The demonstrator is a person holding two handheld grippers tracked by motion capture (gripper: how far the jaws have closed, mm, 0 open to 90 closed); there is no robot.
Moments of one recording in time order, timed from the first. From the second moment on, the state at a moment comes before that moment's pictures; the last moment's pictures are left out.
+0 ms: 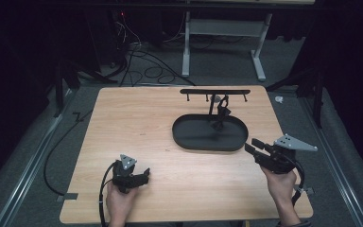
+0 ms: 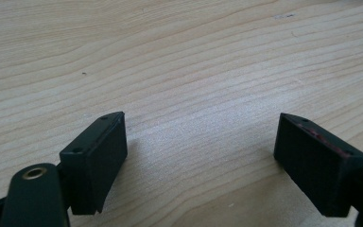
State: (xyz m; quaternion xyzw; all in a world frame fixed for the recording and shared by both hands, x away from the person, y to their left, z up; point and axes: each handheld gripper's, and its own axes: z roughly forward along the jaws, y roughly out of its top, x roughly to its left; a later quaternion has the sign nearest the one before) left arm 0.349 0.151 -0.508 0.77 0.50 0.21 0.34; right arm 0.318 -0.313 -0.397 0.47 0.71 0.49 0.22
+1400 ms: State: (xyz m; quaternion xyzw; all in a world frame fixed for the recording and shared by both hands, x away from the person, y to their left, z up) left arm 0.349 0.151 -0.508 0.77 0.50 0.21 0.34; right arm 0.312 -0.285 -0.448 0.46 0.74 0.45 0.18
